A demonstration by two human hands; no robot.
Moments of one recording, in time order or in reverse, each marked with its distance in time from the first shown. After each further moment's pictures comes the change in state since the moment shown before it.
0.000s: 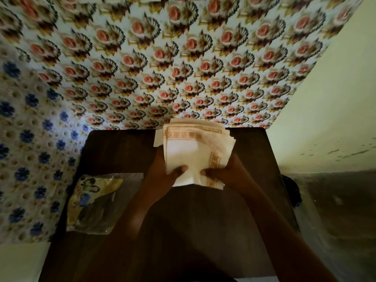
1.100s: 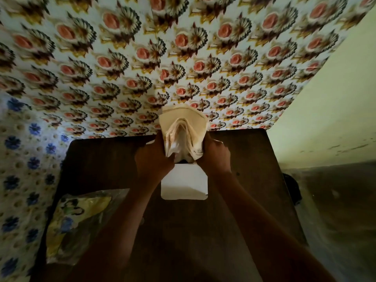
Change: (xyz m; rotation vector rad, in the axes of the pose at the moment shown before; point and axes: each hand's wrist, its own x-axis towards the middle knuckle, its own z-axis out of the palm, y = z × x) left_hand 0.126 -0.014 0.006 0.838 0.257 0.203; right_hand 0.119 0.022 0.024 -0.873 0.428 -0.238
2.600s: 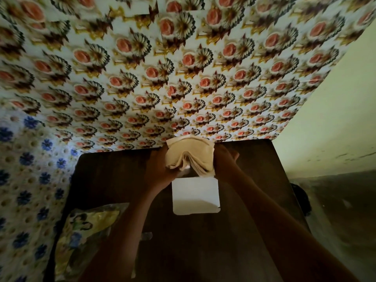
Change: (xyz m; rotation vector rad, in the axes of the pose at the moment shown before) left_hand 0.016 -0.023 0.001 -0.384 -0.241 -0.098; right_hand 0.025 0.009 -0.017 0.027 -0.503 0.127
